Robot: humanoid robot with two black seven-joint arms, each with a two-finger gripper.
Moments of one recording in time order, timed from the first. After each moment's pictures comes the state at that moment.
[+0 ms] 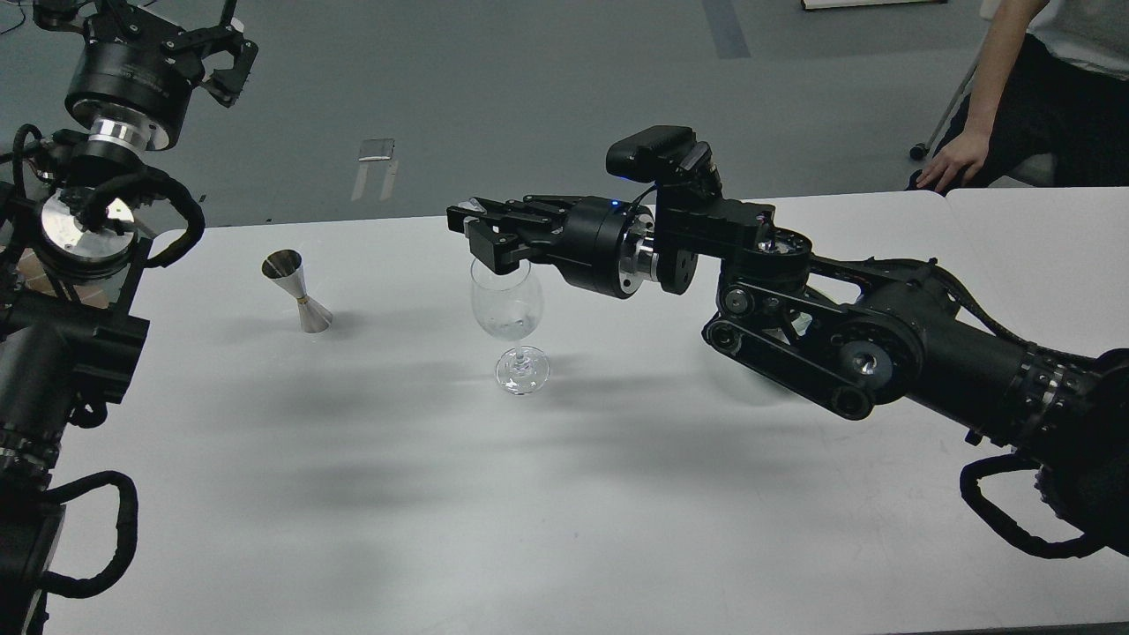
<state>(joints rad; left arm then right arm) -0.81 0.36 -1.35 -0.81 0.08 -0.30 -0.06 0.99 -0.08 0.48 1.12 -1.71 0.14 0.14</state>
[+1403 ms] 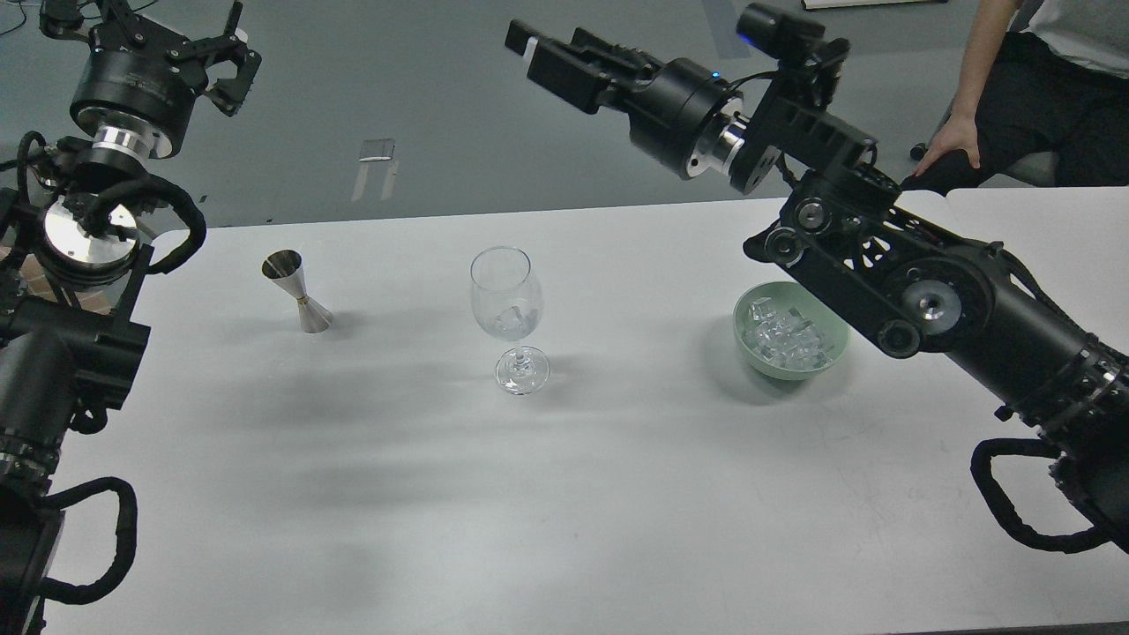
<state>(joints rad) -0.79 0.36 -1.34 -0.81 0.08 -0.29 -0.06 0.93 -0.12 0.85 1.13 -1.69 -0.01 0.14</state>
